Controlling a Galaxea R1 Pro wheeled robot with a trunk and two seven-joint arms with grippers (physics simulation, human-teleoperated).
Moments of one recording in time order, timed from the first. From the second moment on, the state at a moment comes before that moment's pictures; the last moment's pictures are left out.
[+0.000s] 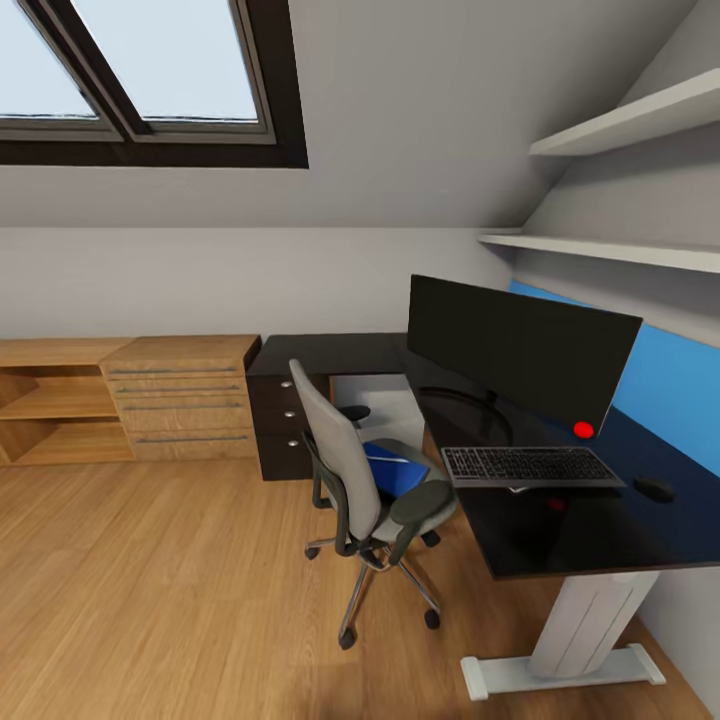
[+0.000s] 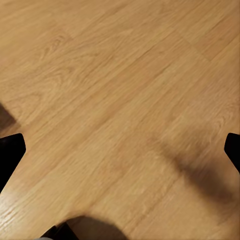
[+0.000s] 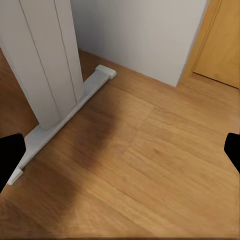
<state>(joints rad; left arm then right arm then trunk) 0.00 0.05 -0.23 -0.39 1.04 -0.58 0.10 -0.03 0.02 -0.02 -0.28 -0.62 -0.93 -0.38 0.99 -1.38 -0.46</state>
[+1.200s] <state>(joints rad) 0.00 0.04 -0.23 -0.39 1.04 -0.58 0.10 -0.03 0.02 -0.02 -0.28 -0.61 -0.92 -0.38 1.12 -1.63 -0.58</state>
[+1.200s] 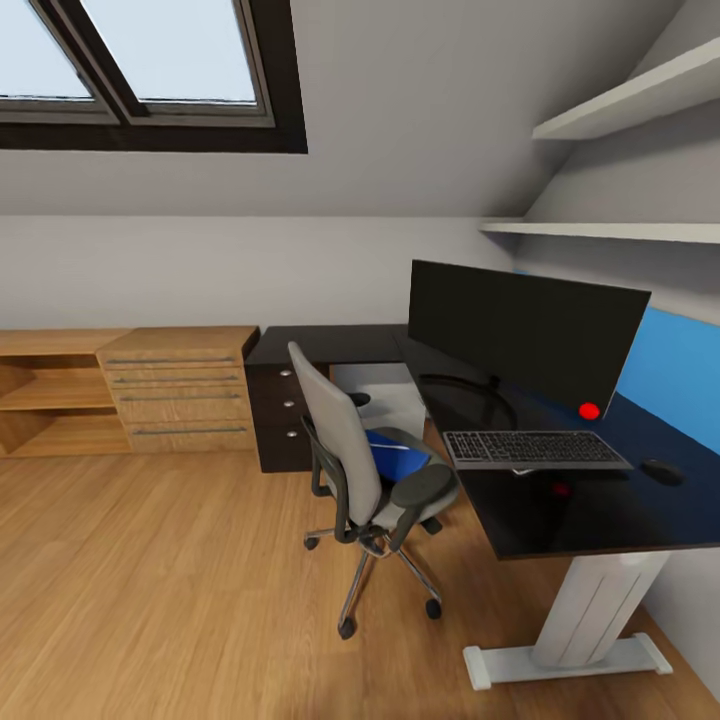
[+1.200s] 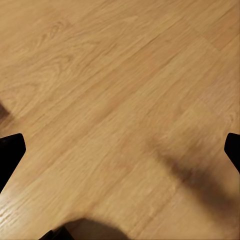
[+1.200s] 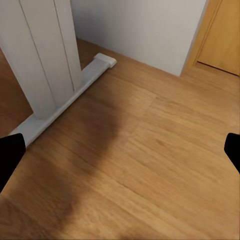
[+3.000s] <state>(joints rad) 0.00 0.05 -0.23 -0.40 1.03 -0.59 0.09 -0.03 0.02 -0.02 -0.25 -0.56 -0.92 -0.27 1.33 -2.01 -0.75</state>
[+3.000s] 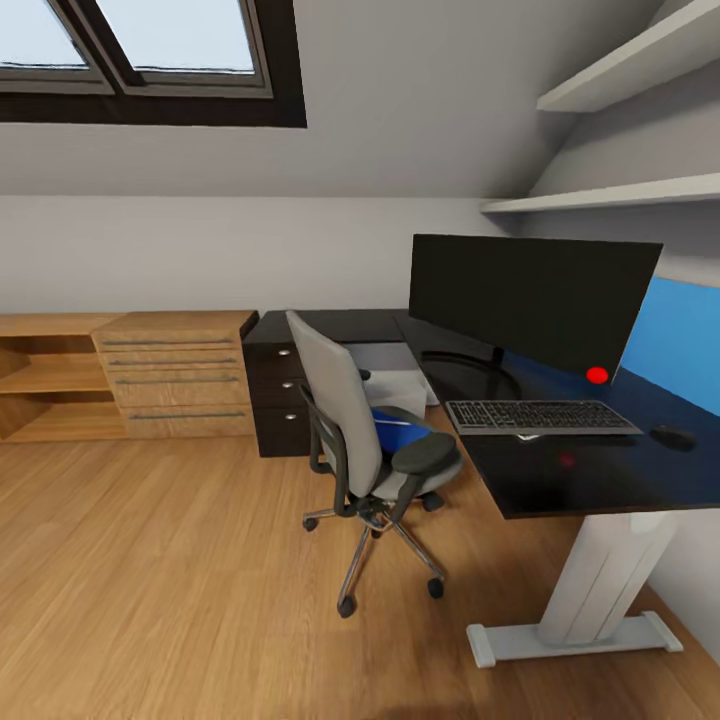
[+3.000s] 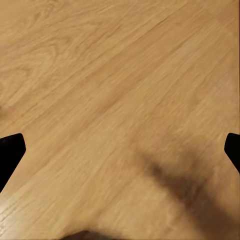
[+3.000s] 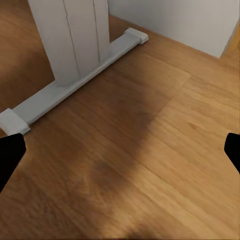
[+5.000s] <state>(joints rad) -0.50 -0.09 -0.38 -0.69 0.52 0.34 0.13 -0.76 0.03 -0.03 -0.26 -0.31 -0.08 -0.21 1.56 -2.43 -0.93</state>
